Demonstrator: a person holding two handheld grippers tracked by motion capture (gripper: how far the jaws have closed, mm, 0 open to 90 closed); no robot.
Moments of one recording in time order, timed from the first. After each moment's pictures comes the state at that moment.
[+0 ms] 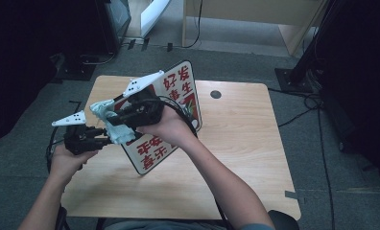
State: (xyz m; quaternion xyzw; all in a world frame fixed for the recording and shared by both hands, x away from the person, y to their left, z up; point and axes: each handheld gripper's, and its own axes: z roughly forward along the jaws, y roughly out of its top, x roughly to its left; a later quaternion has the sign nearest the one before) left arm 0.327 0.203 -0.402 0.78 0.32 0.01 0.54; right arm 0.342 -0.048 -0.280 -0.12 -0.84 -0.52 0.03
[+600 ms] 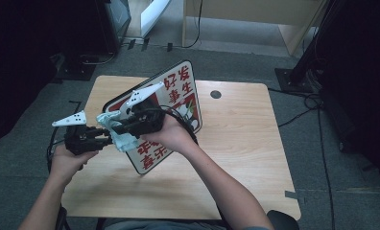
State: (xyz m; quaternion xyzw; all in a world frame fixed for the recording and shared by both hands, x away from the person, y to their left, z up) left arm 0.326 0.201 -0.401 0.78 0.31 0.01 0.54; right arm 0.343 -0.049 -0.316 -0.14 -0.85 -0.51 0.05
